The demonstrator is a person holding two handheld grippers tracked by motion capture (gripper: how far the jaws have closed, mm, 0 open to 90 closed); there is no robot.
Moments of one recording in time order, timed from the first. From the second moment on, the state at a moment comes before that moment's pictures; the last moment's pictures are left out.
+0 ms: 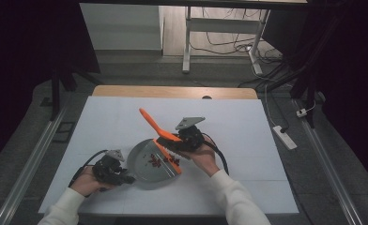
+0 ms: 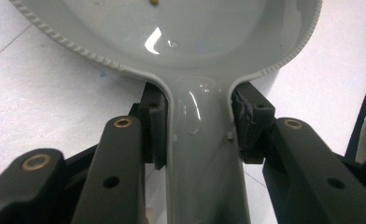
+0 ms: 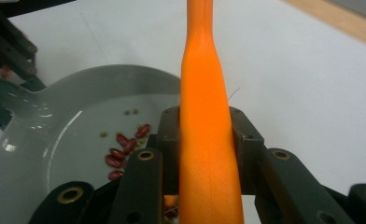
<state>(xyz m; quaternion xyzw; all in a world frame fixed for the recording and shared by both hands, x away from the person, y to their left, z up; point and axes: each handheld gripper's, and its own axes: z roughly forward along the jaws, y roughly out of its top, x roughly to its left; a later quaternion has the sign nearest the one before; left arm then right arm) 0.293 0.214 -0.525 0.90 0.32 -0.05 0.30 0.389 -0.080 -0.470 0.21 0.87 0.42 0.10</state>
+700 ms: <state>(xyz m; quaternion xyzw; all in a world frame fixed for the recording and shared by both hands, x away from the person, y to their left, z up) 0.292 0.213 -0.525 0.90 0.33 -0.04 0.30 0.373 -0.123 -0.490 0.26 0.88 0.37 0.15</state>
